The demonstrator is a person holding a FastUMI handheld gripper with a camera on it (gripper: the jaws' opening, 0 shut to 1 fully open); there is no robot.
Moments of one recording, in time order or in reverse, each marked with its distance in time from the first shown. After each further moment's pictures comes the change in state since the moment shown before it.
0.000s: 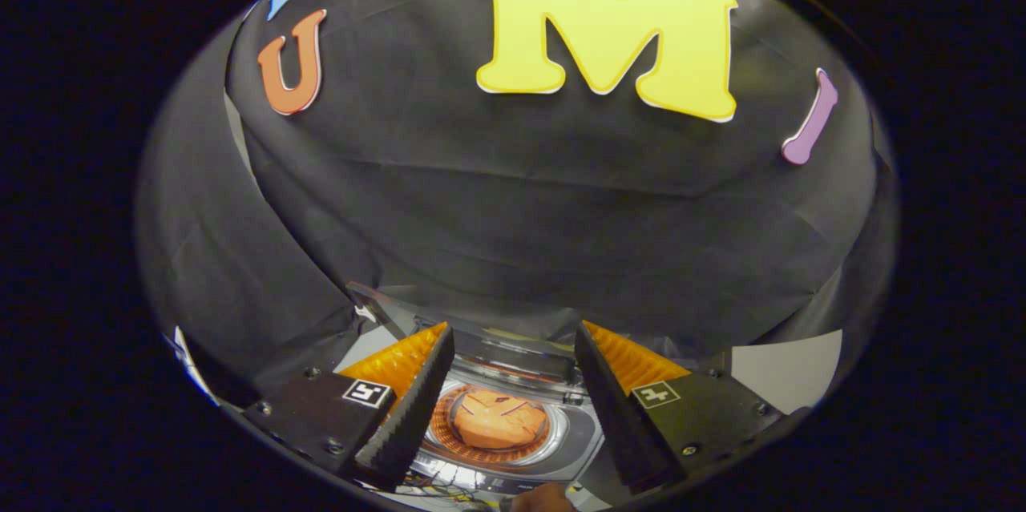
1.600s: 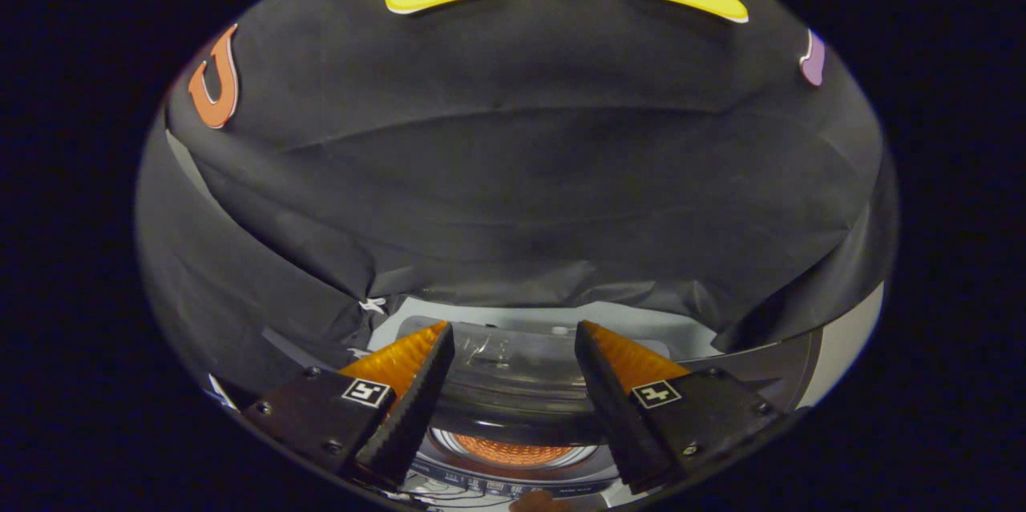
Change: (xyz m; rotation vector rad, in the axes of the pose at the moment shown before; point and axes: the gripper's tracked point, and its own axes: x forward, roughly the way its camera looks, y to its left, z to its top) arm 0.099 -0.023 -0.030 0.178 0.181 0.002
